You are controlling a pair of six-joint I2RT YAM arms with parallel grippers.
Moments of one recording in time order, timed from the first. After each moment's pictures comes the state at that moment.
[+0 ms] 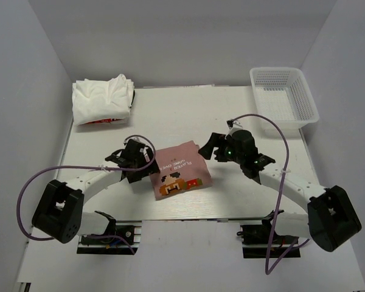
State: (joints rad) left arm -0.46 1.30 0.67 -0.38 -0.05 -0.77; right arm 0.58 1.24 0.66 0.11 -0.16 0.60
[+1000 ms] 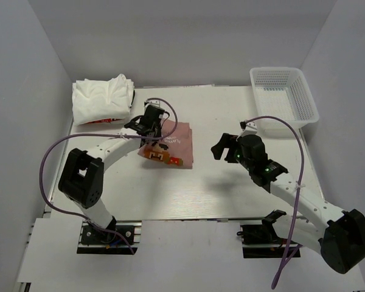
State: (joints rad) left arm -0.52 1.66 1.16 -0.36 -0.32 -0.42; right arm 0.58 1.02 0.61 -0.06 0.09 0.53
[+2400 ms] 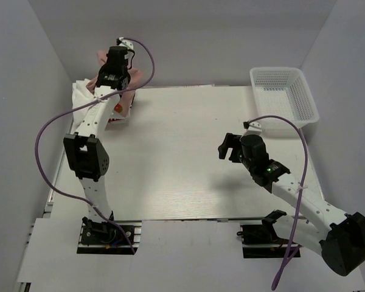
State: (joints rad) left arm -0.20 1.96 2.02 -0.45 -0.61 0.41; right arm 0.58 0.98 0.62 -0.14 0.24 0.47
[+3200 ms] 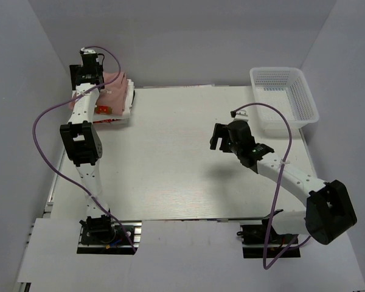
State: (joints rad) left arm 0.08 2.29 2.24 -0.52 -0.53 0.13; right arm 0.58 1.28 0.82 -0.15 0.22 0.47
